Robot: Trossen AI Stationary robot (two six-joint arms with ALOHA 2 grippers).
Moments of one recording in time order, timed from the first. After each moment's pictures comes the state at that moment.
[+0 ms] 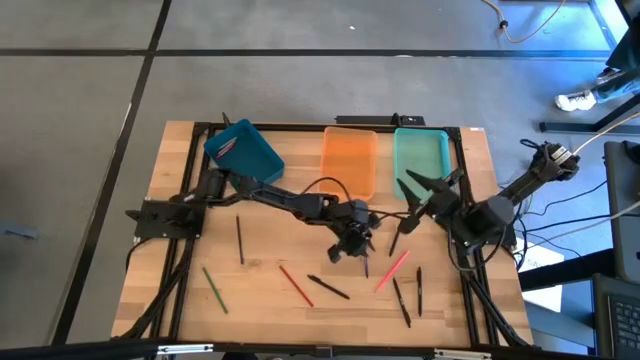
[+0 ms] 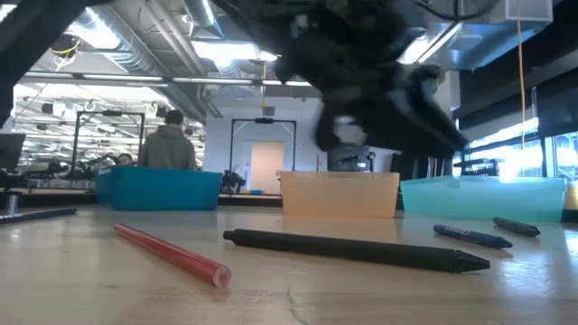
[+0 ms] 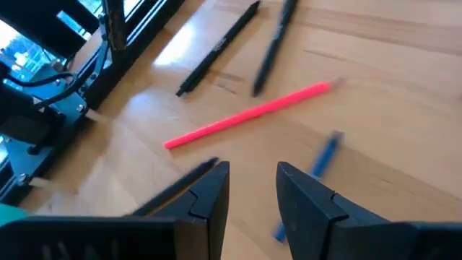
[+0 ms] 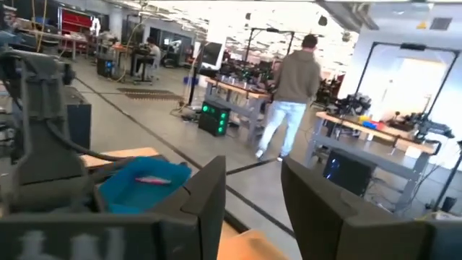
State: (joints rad) left arm -0.05 2.24 1.66 -0.12 0.34 0.84; right arm 0.64 1.05 0.70 0.82 1.39 -0.62
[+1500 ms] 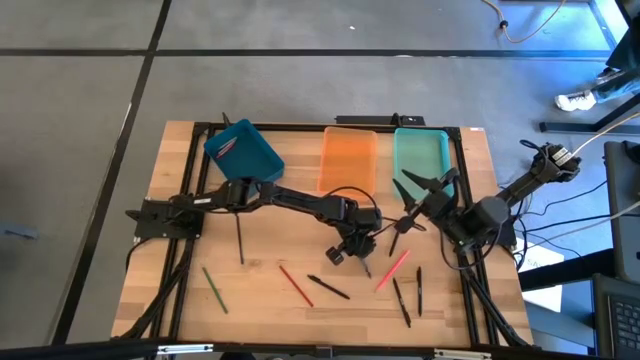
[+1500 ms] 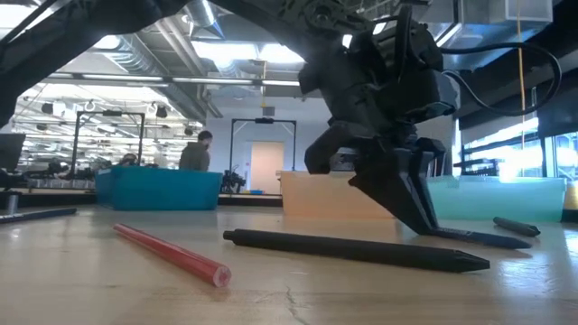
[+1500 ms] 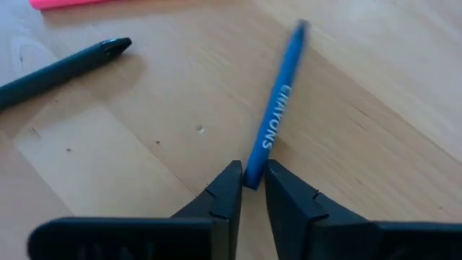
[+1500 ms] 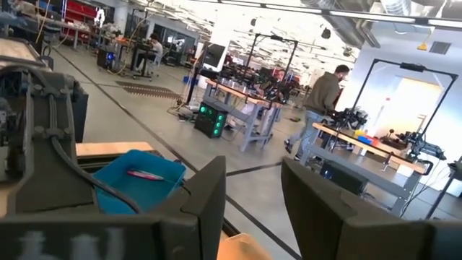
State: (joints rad) left arm -0.04 2.50 2.02 -0.69 0.28 0.72; right arm 0.61 1.05 0.69 0.80 1.34 -0.69
